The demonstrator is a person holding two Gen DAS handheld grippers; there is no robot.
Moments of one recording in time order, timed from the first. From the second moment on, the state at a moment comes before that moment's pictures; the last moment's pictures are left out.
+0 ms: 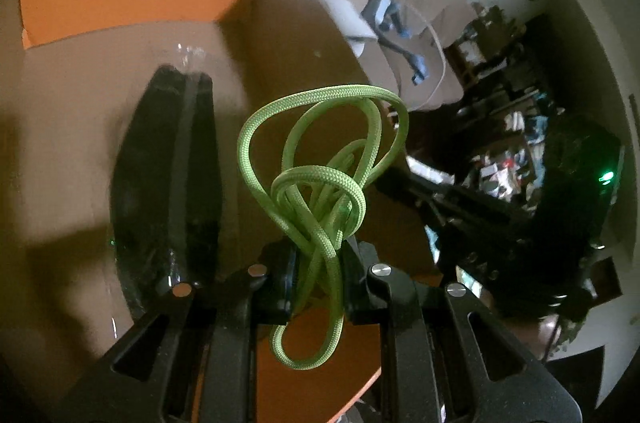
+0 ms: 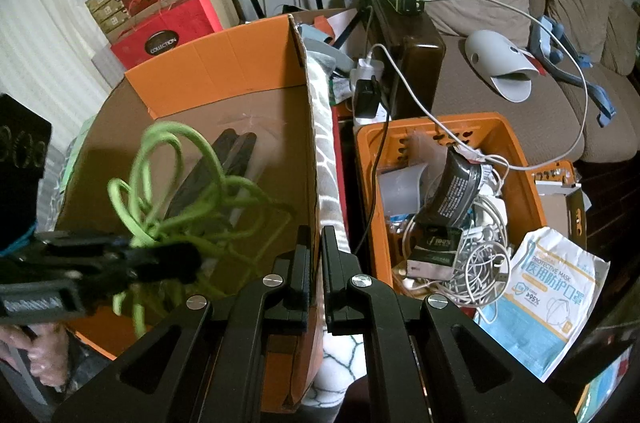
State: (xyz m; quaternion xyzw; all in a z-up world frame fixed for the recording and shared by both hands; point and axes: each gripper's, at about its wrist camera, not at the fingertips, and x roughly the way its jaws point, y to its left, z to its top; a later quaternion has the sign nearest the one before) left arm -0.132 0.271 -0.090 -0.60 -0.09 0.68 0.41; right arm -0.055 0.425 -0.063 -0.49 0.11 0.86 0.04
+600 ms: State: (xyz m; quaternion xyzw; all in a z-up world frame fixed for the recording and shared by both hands) left arm -0.116 0.257 -0.085 -0.60 -0.08 0.68 0.41; right arm -0.055 0.427 -0.063 -0.49 0.11 0.86 0.04
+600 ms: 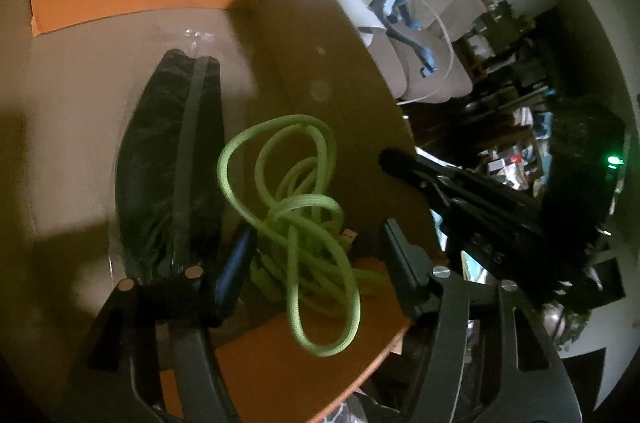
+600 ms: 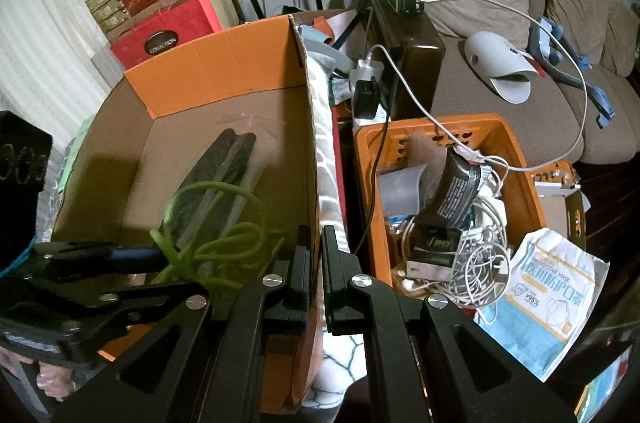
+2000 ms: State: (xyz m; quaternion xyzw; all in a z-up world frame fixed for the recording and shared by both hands) left arm -0.174 0.047 -0.033 -0.53 -0.13 0.78 0.32; right arm -0.059 0.434 -0.063 -0.49 0.13 0.86 -0.01
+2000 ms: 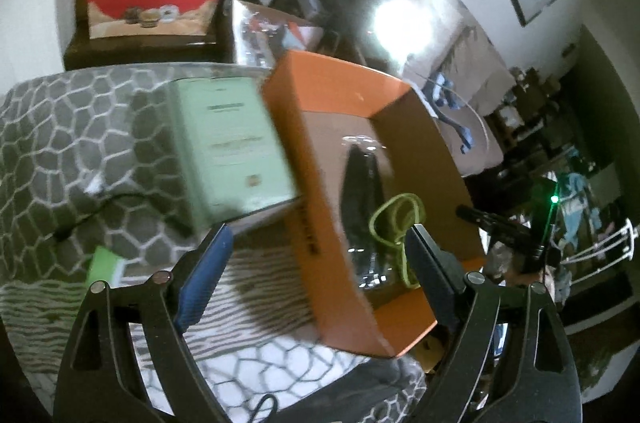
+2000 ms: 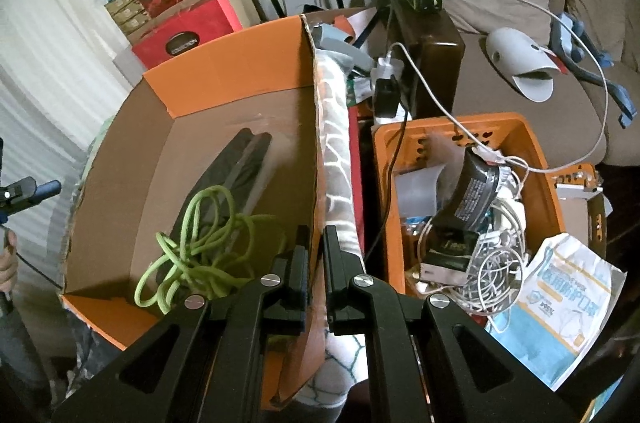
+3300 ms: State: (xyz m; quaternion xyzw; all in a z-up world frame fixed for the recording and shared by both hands) left arm -0.187 -0.070 -0.129 -0.59 -0.06 0.78 0.20; right arm -0.065 0.426 -0.064 -0.50 0.10 0.86 0.00
